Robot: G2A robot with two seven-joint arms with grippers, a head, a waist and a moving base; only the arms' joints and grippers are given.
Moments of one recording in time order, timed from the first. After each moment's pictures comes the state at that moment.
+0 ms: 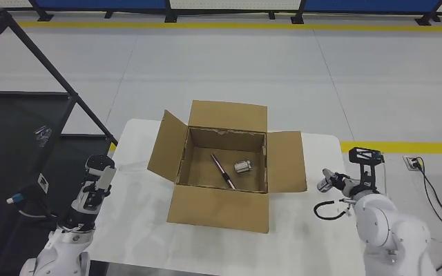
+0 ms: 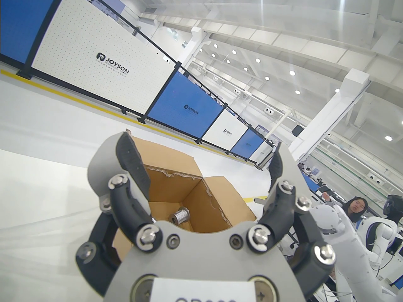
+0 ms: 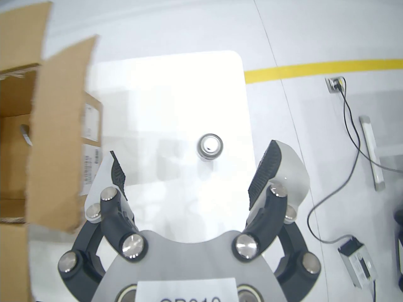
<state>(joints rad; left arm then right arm) 1.46 -1.28 -1.84 -1.94 0.32 -0.58 -0.19 -1.16 -1.35 1.68 -1.85 -1.38 0.17 1.00</state>
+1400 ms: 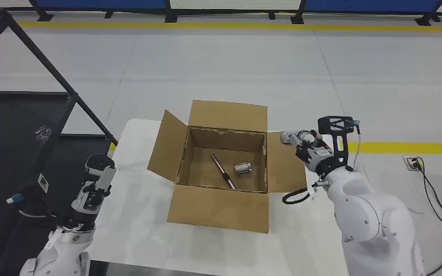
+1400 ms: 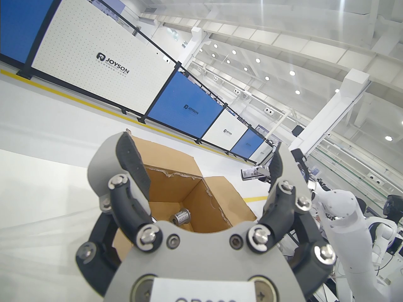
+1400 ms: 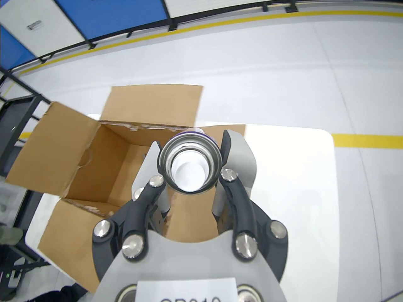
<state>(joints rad) 1.46 -1.28 -1.84 -1.94 0.32 -0.58 -0.19 -0.97 -1.36 1.40 -2.00 -1.13 0.15 0.88</state>
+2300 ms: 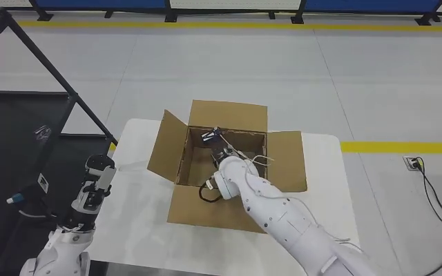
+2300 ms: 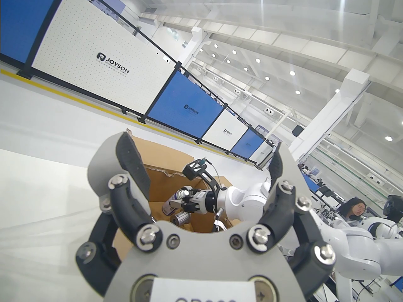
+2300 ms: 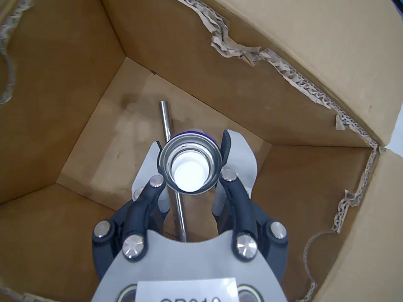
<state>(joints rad) 1.46 -1.28 -1.84 -1.94 0.32 -0.58 -0.19 -0.36 -1.65 0.62 -0.85 -1.15 0.37 0.77</state>
